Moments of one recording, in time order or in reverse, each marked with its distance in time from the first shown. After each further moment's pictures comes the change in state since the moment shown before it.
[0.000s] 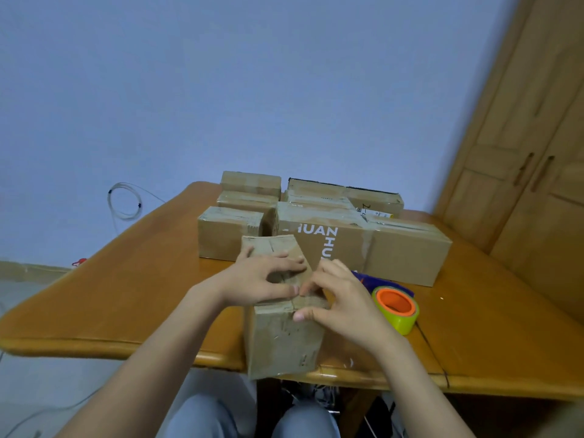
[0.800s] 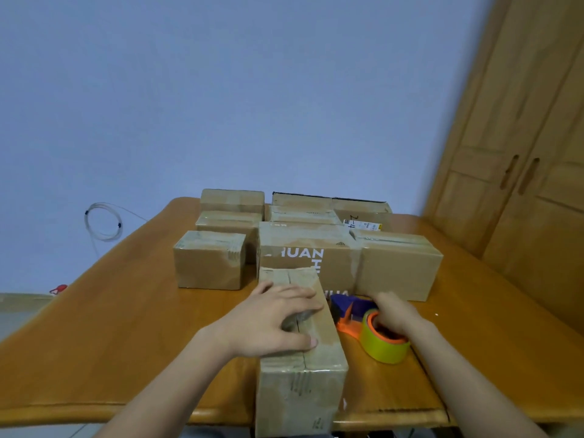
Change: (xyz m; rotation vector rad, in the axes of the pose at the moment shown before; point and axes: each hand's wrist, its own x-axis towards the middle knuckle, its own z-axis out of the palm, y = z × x) left_hand 0.036 0.021 0.009 0.152 -0.053 0.151; right_hand -0.002 0.173 -0.041 -0.525 -0.495 0.763
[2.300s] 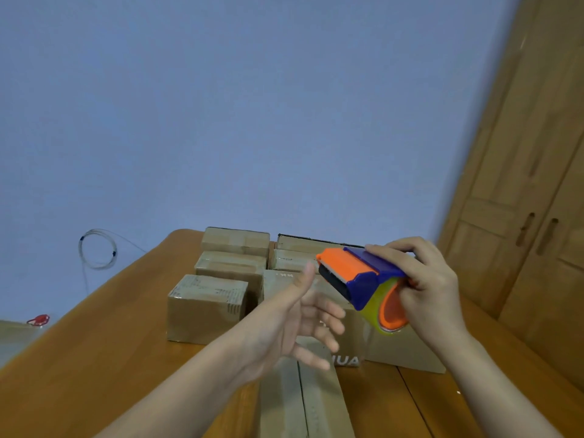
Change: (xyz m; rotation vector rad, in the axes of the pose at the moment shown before) left_hand 0.025 0.017 -0.074 -1.463 0.129 -0.088; right_hand -0.028 -0.068 -0.142 0.303 1.198 -0.638
